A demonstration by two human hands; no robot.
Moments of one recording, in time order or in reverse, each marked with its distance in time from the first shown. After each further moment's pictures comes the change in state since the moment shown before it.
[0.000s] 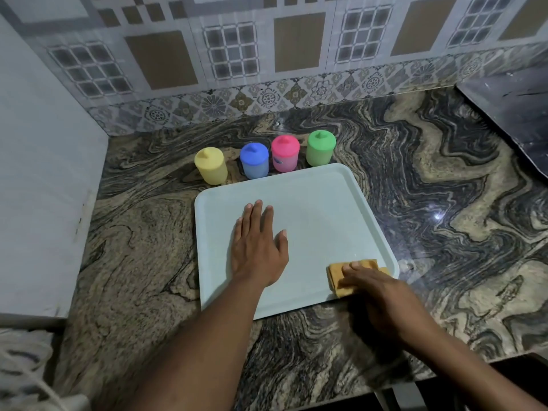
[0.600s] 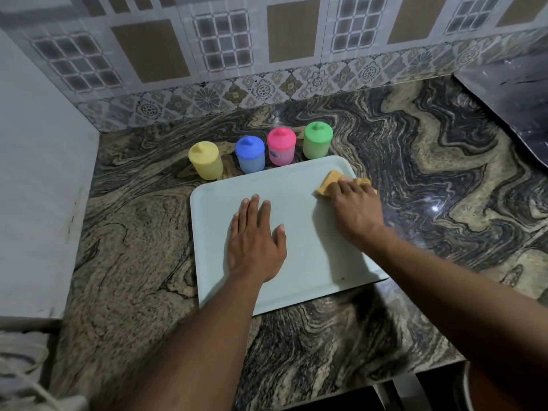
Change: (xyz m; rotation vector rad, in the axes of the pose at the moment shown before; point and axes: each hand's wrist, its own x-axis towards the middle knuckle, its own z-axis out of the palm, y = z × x) left_hand 0.000 -0.001 0.001 0.000 0.014 -0.006; right_hand 0.154 -0.001 -0.004 -0.653 -0.058 0.172
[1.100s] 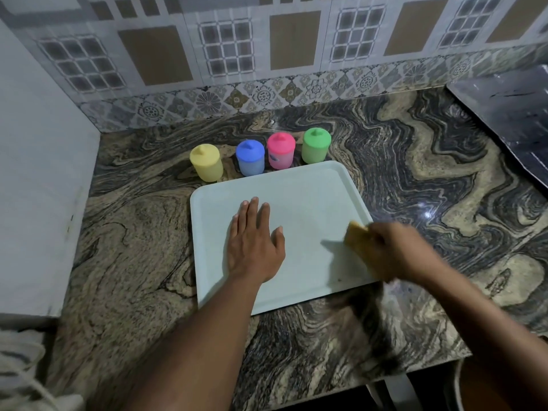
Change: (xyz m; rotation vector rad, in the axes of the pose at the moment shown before) left_hand 0.000 0.000 0.001 0.001 -0.005 0.005; right_hand -0.096 0.037 -0.054 0.552 -0.208 0.168
